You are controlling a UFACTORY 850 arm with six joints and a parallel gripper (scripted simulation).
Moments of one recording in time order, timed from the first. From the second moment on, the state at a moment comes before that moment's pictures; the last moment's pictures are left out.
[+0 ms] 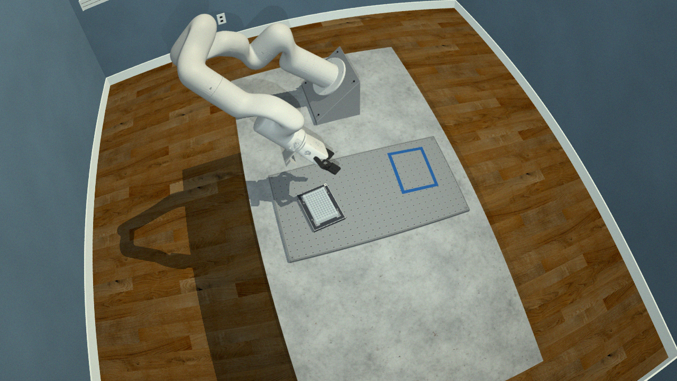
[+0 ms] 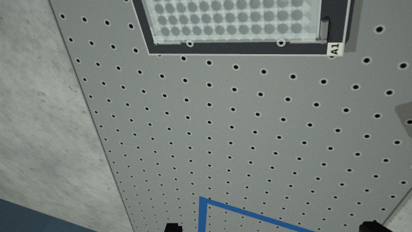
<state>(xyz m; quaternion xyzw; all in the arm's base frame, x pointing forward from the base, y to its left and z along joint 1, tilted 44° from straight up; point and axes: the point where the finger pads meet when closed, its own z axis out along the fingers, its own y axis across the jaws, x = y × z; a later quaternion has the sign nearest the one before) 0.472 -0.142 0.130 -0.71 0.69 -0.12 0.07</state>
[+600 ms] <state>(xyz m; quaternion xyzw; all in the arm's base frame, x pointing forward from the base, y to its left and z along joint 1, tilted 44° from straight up) 0.463 -0.139 0.113 -0.86 0.51 -0.04 0.00</state>
